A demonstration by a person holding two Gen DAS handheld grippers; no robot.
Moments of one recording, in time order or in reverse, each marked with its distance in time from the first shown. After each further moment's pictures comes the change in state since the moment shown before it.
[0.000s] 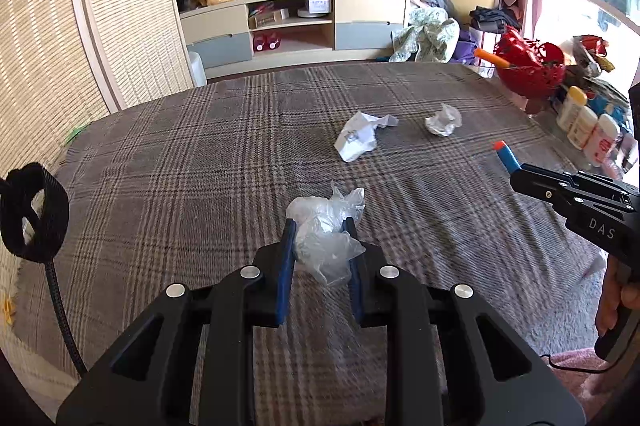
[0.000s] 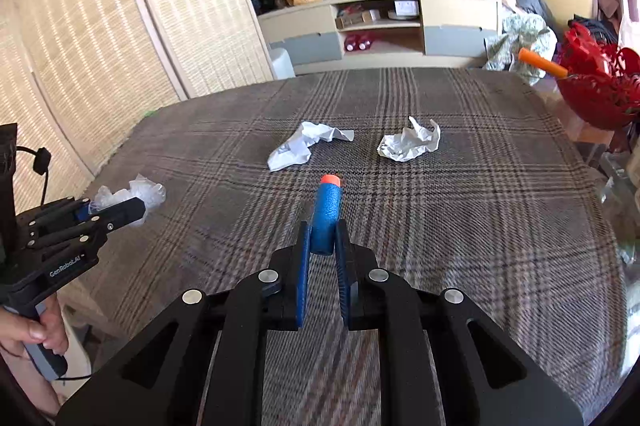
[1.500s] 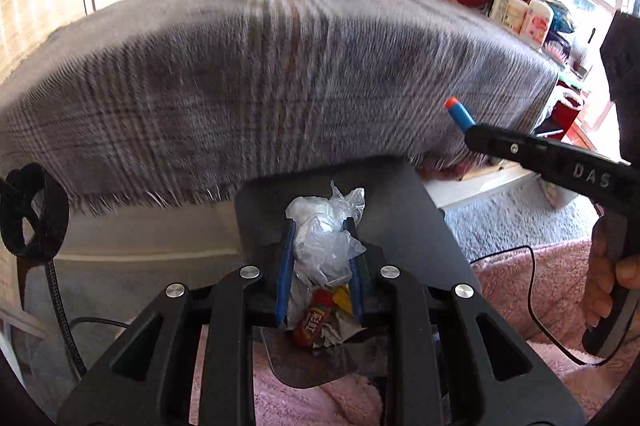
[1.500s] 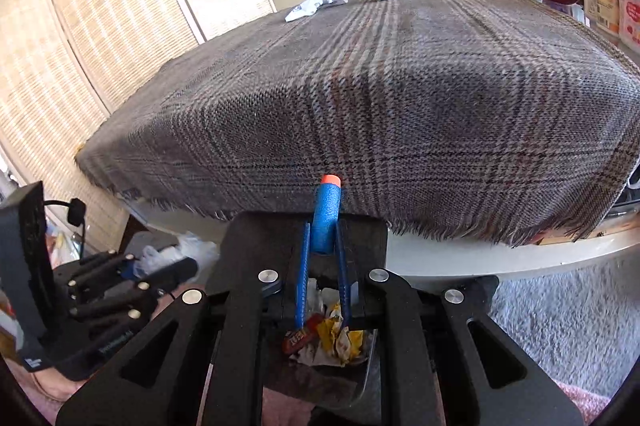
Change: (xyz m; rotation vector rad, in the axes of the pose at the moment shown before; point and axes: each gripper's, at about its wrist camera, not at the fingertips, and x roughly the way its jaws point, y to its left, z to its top) left arm -0.005 -0.089 -0.250 -0.036 0.073 -0.128; right arm -0.018 0.006 -0.212 0.066 0.068 0.053
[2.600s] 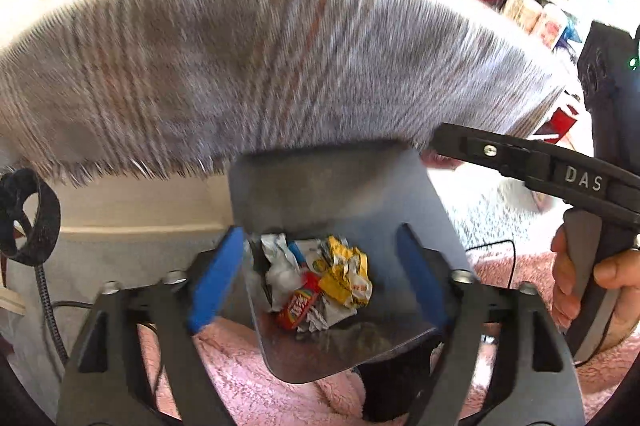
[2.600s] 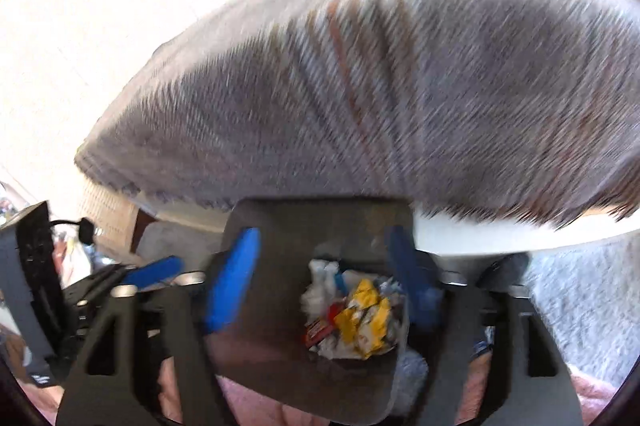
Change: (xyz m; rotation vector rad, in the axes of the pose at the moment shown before) left arm 0.004 0.017 0.011 -0.078 0.067 -0.053; right arm 0.022 -0.012 0.013 0.063 0.069 0.014
